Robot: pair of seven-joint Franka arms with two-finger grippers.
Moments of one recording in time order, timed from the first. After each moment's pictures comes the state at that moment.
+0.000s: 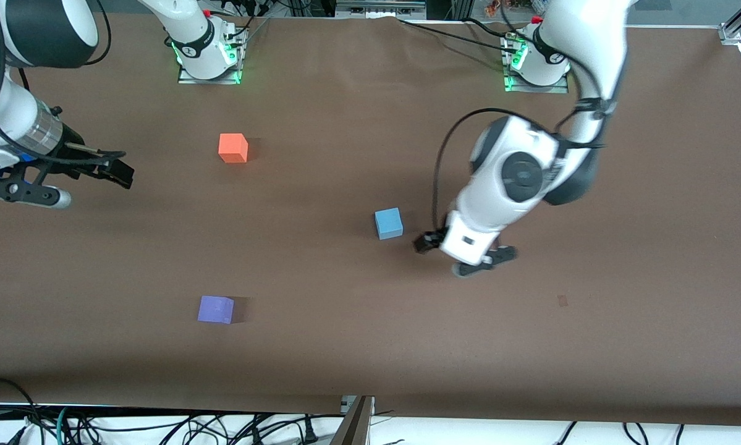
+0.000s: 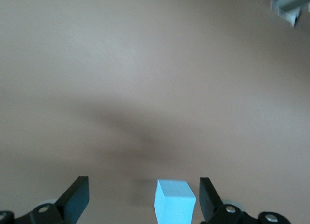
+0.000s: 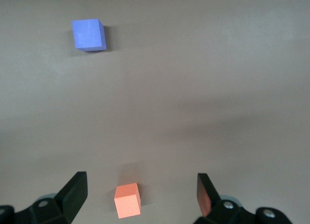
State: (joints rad) left arm -0.41 0.55 0.01 -1.42 -0.20 2.06 -0.75; right arm 0.09 0.13 0.03 -1.59 -0.09 1.66 0.30
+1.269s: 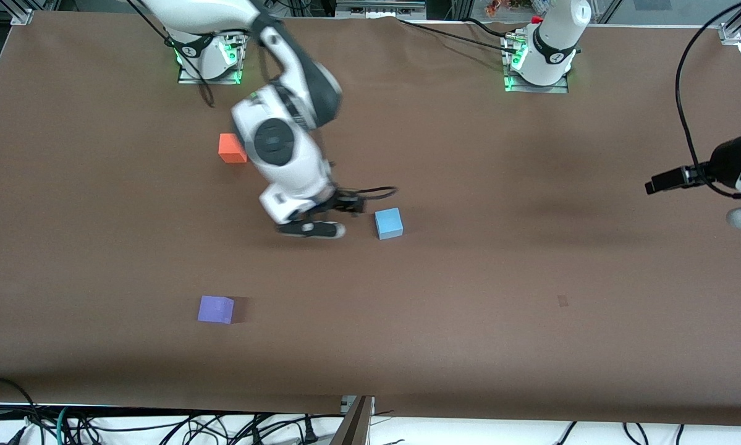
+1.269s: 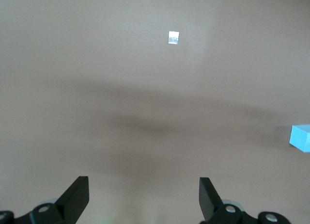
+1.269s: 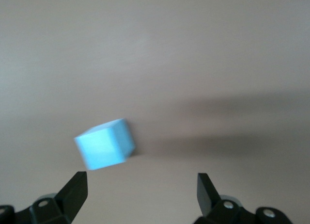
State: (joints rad) left arm 0.07 0.18 -0.01 -1.46 -0.06 1.47 -0.13; right arm 0.64 0.65 0.06 -1.37 0.12 2.11 0.75
